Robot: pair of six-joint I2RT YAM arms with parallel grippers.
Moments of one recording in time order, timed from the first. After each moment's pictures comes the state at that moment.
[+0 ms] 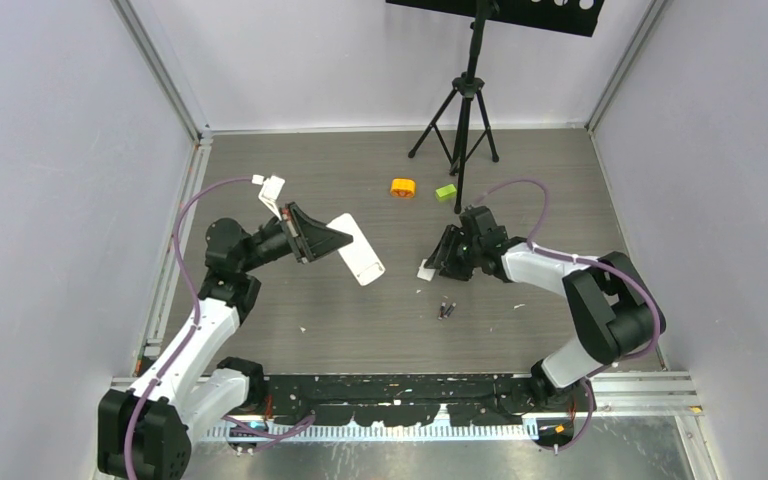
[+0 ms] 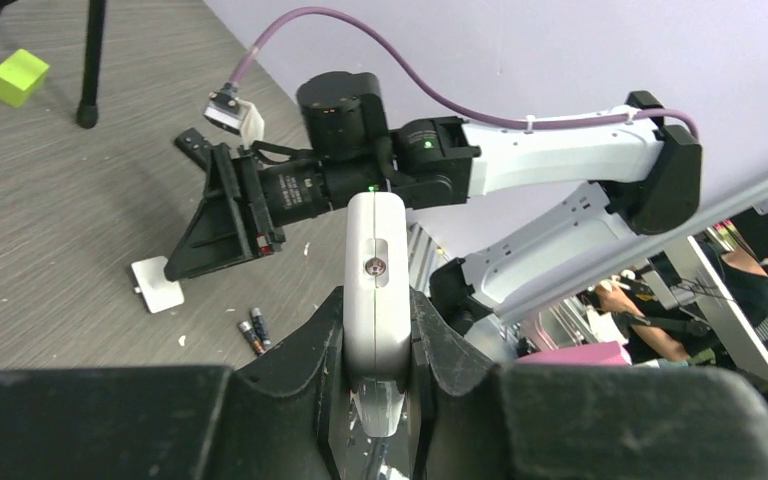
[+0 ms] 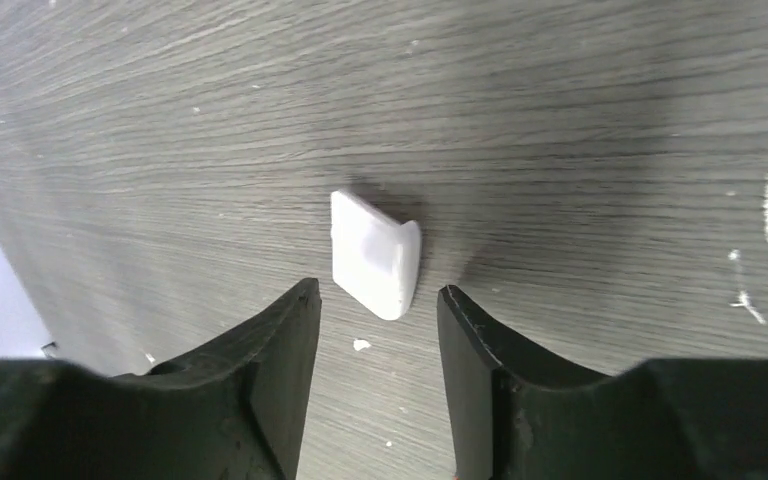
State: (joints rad) left arm -0.23 0.93 0.56 0.53 0.91 -0.91; right arm 0.46 1.55 0.73 -0.06 -0.20 0.84
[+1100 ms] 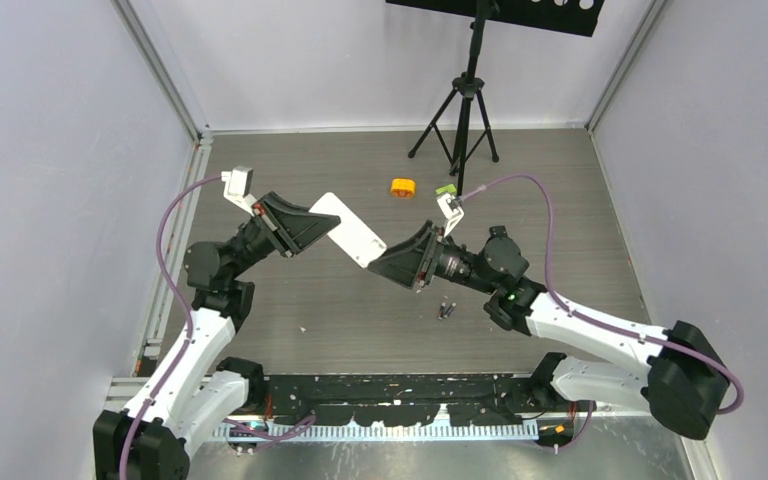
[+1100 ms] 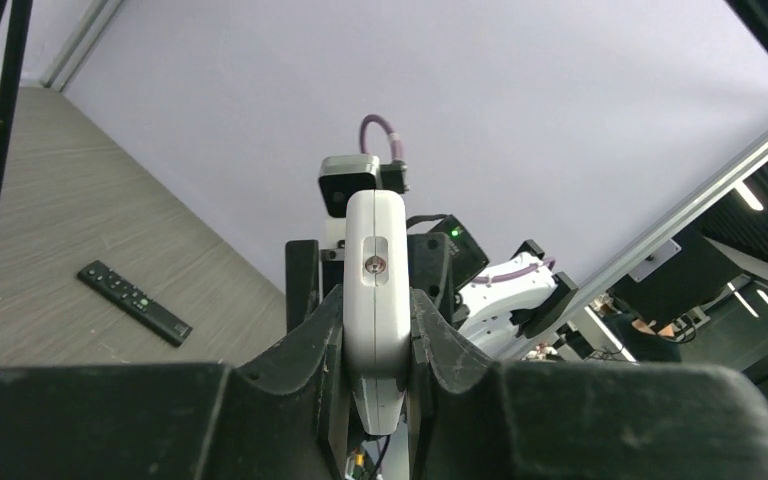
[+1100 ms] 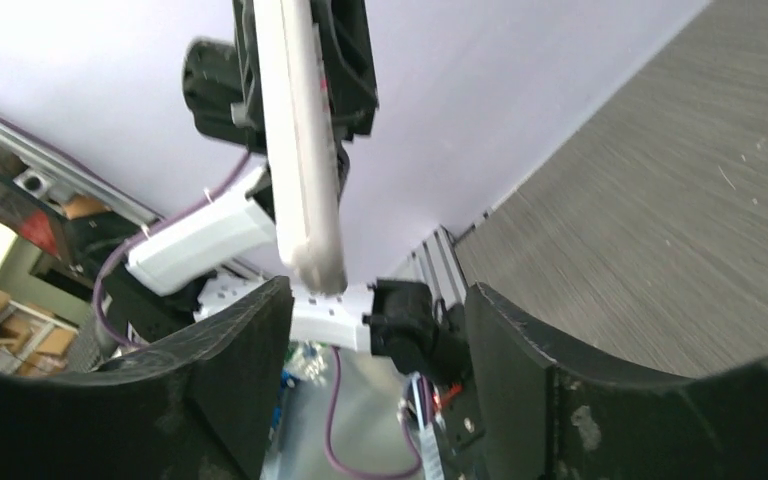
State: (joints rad) left arm -0.23 0.84 0.56 0.84 0.80 -1.23; right arm 0.84 1.06 0.59 0.67 -0.40 0.91
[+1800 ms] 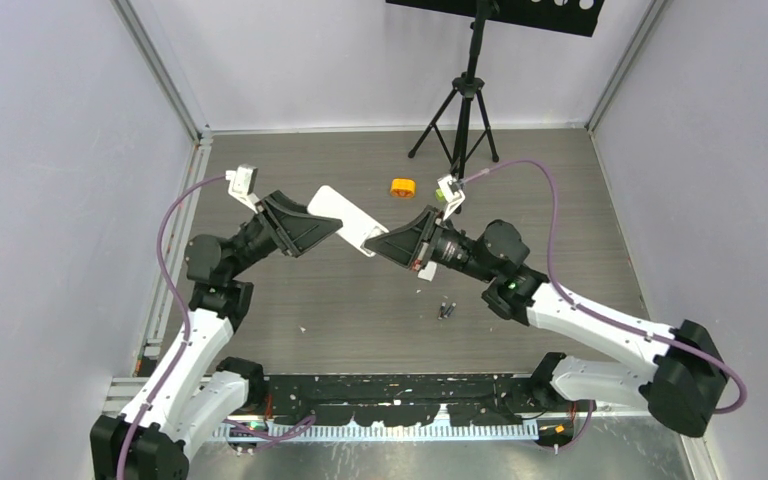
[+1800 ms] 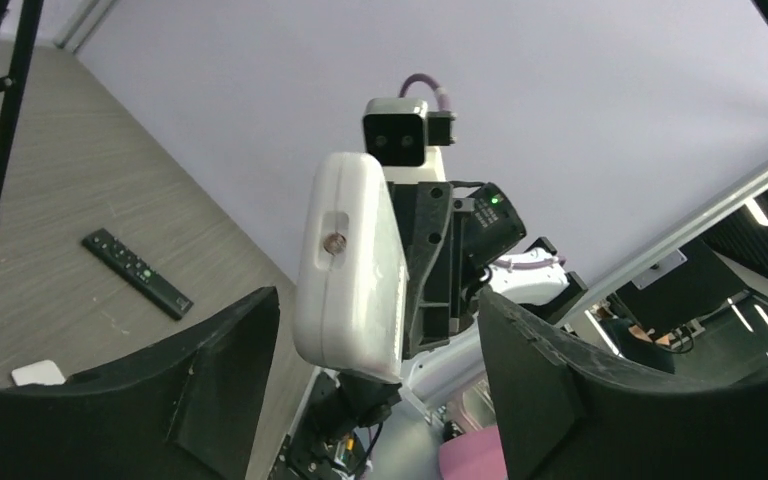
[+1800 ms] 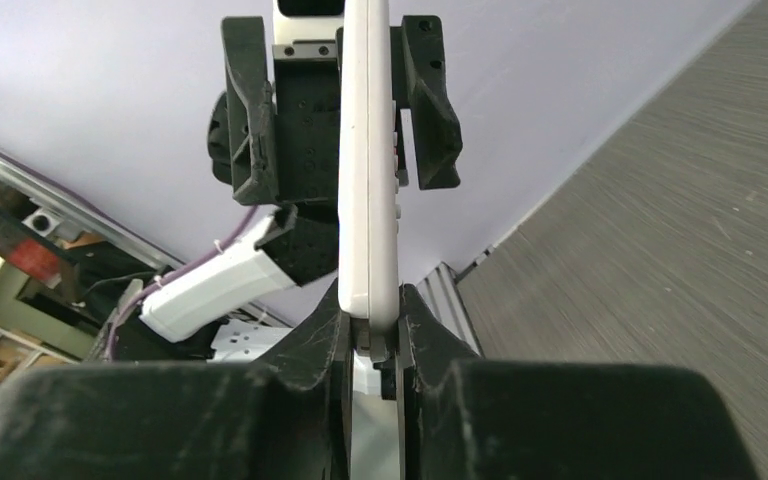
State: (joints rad) left arm -0.23 0.82 0.57 0.77 0.77 -1.24; right arm 0.85 1.14 0.71 0.70 -0.34 0.96
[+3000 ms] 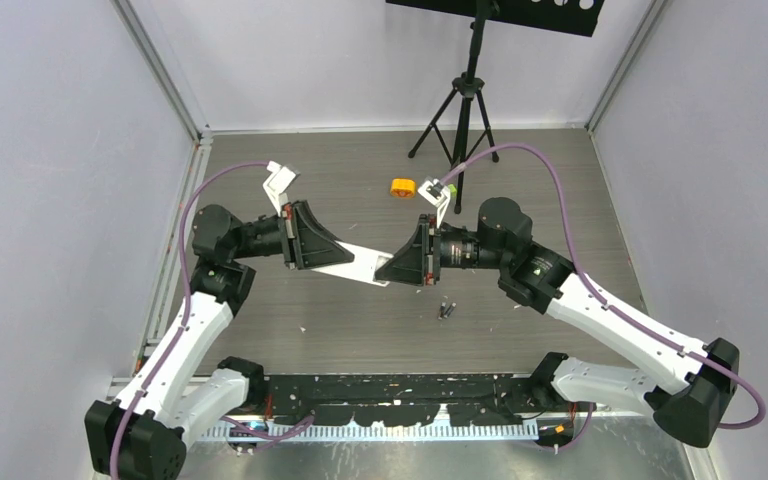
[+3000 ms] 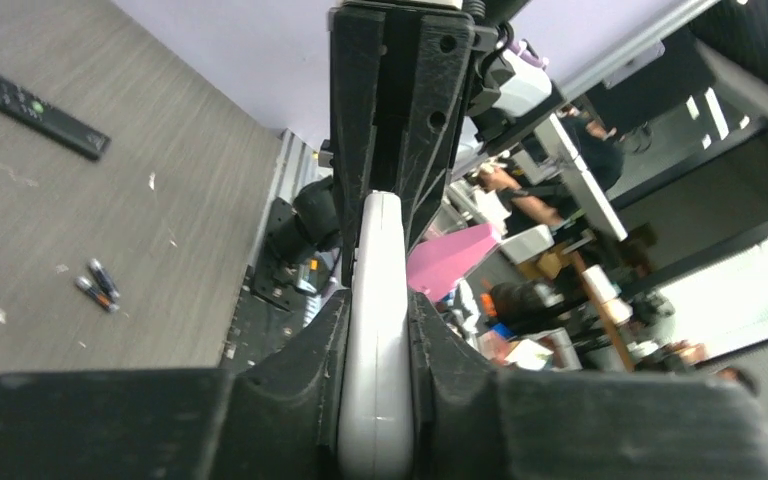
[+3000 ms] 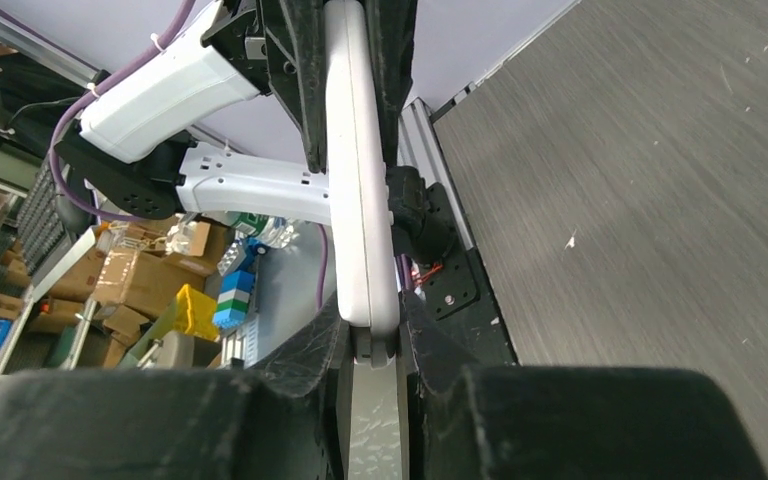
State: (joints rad) left arm -0.28 0.91 0.75 0.45 1.22 -1.10; right arm 0.81 1.06 0.96 0.01 -0.62 0.66
